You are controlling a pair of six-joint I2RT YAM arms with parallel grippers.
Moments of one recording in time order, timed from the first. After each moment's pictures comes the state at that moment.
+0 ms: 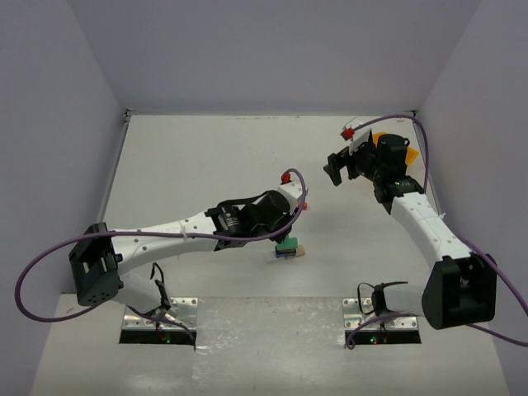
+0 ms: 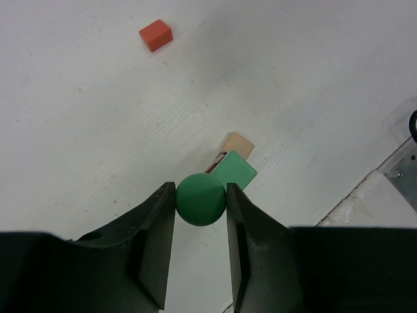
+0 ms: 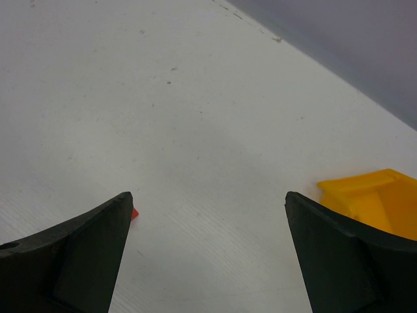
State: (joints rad) left arm -1.07 1.42 1.08 -0.38 -0.25 -0.32; right arm 0.11 1.27 0.86 0.01 -0.42 -0.33
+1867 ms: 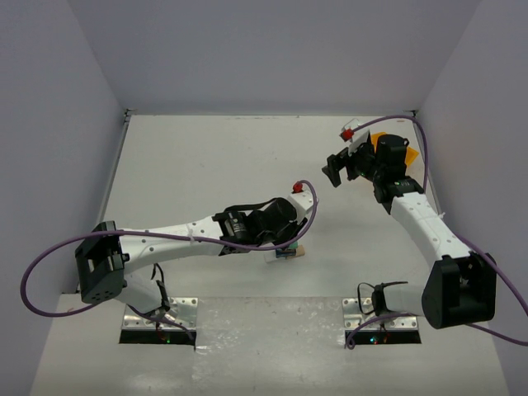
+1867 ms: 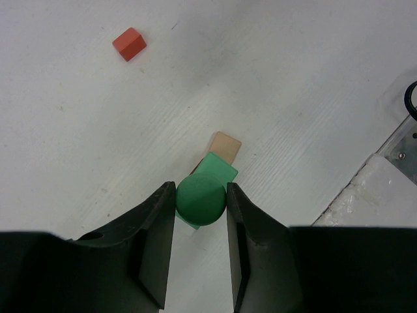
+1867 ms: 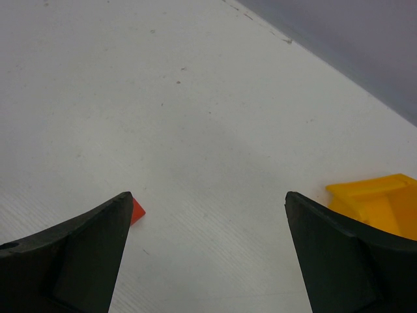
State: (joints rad) left arm -1.12 1.45 1.08 -0.34 -0.24 -0.23; right arm 0.11 1.27 0.85 0.01 -0.46 -0.33
